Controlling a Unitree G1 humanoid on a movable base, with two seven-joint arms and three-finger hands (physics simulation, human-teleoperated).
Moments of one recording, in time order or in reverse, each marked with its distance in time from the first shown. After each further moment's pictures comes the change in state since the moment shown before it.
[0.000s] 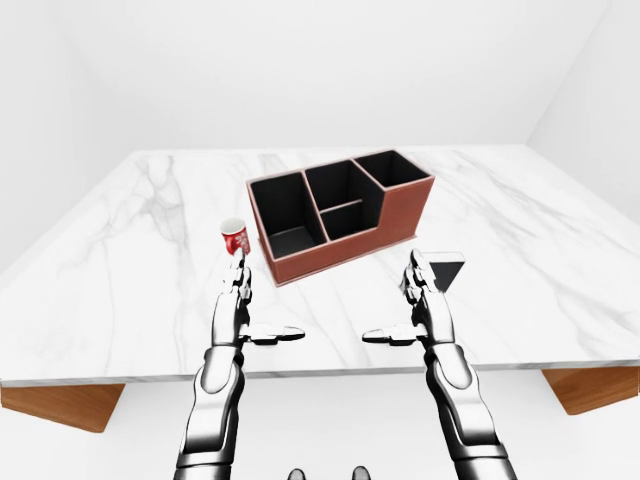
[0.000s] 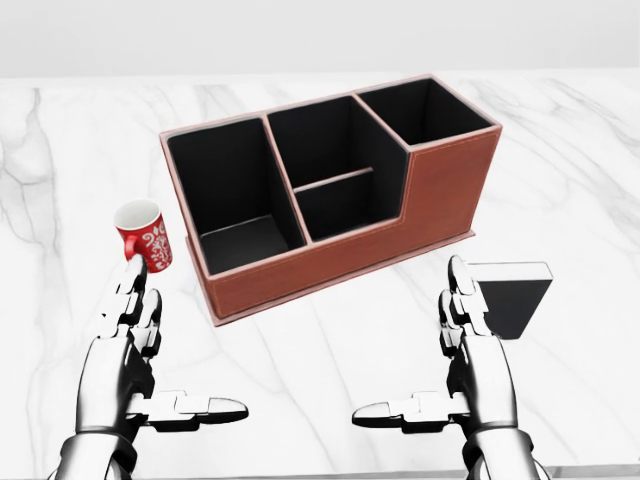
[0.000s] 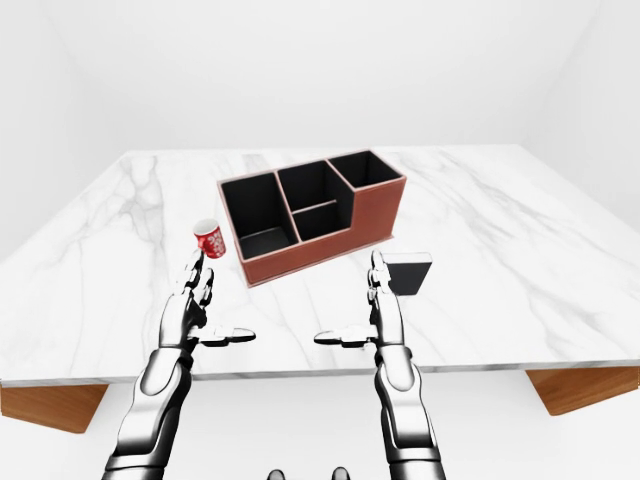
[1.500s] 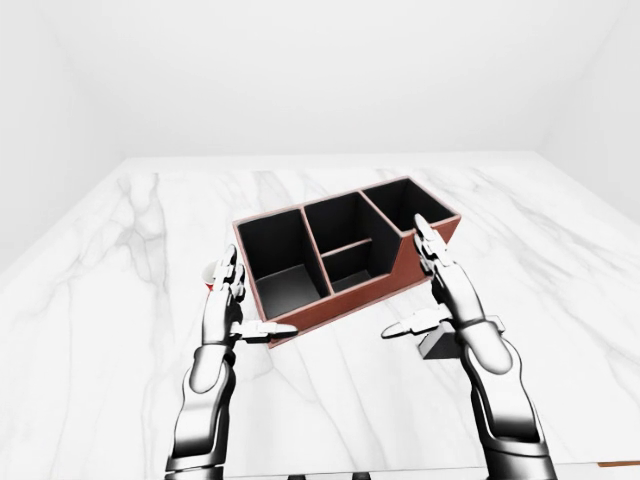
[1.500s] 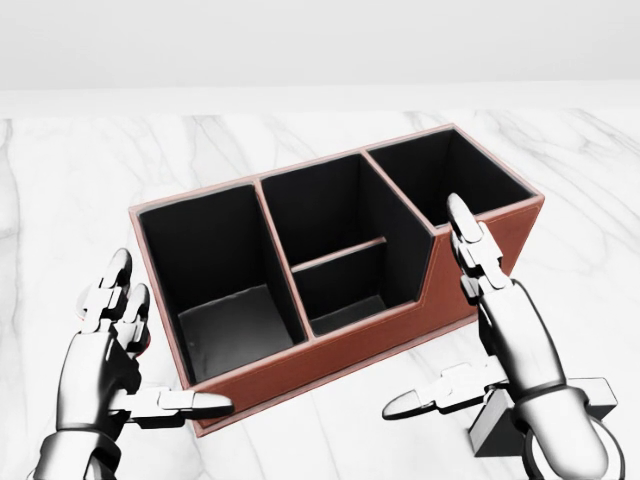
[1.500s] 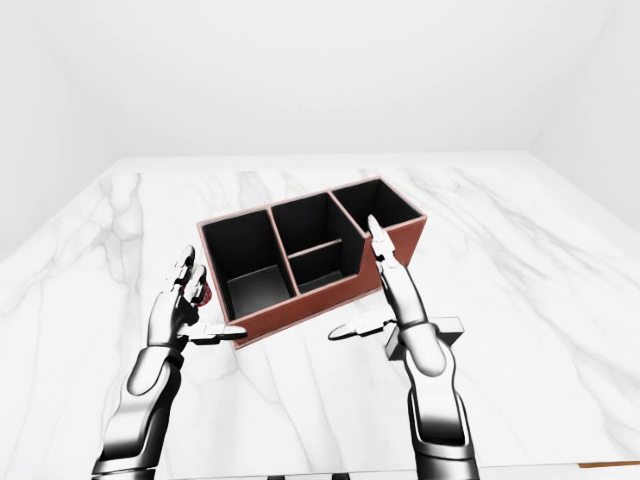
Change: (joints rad) left arm 0.008 0.014 0.034 -0.077 -0.038 0.063 -0.027; right arm -0.045 -0.093 -0.068 -0.275 -0.159 0.116 0.237
